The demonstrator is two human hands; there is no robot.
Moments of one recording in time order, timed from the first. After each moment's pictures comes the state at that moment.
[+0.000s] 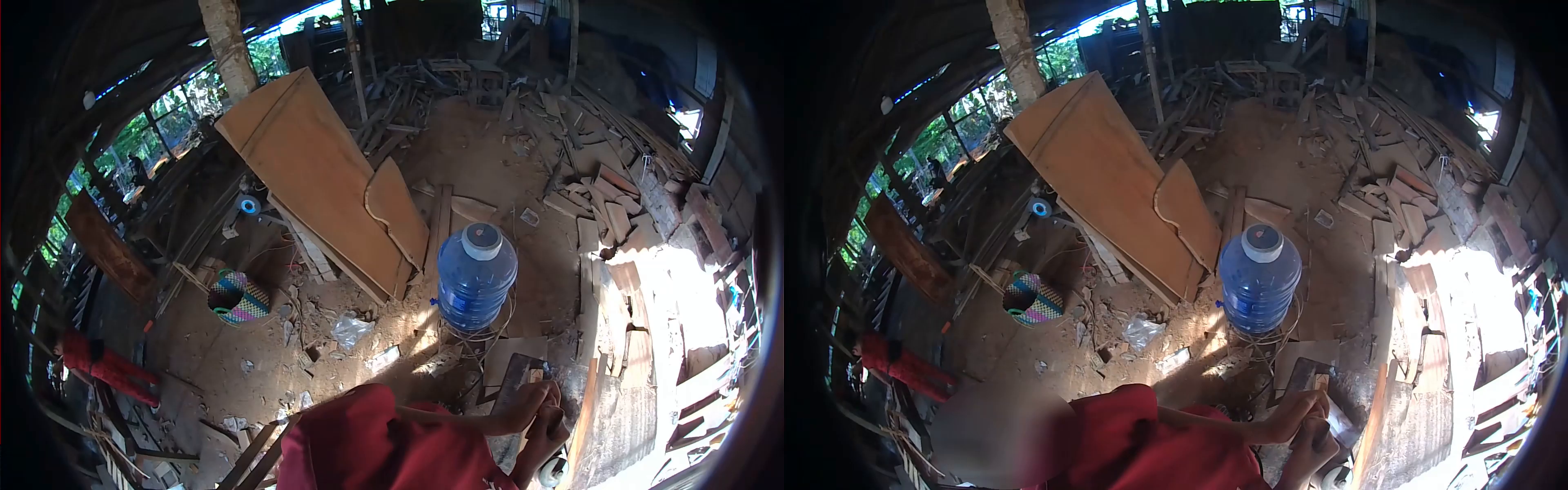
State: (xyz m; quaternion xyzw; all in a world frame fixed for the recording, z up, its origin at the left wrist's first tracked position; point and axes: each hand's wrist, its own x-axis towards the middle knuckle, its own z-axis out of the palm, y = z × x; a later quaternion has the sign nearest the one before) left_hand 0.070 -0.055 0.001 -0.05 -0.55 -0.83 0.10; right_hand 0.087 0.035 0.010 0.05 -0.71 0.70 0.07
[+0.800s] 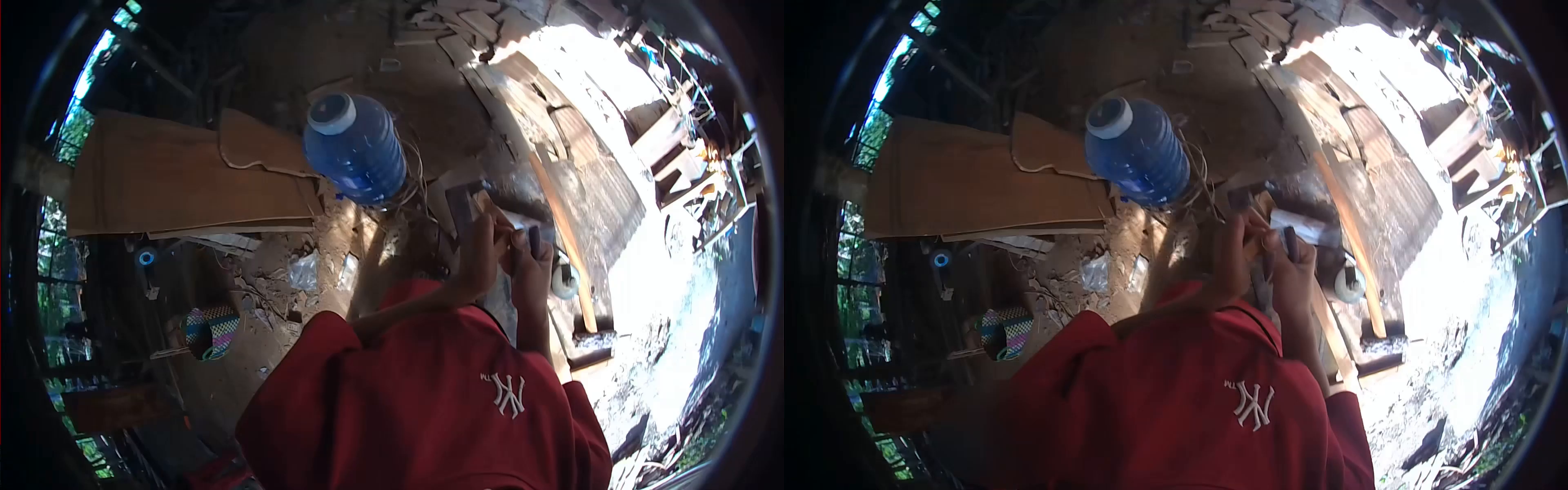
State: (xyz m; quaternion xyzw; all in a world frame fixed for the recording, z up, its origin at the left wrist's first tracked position) left_hand 0.066 -0.046 -0.006 -0.02 -0.58 -0.81 0.07; right_hand 0.078 0.049 0.003 -0.05 -0.61 0.79 0.00
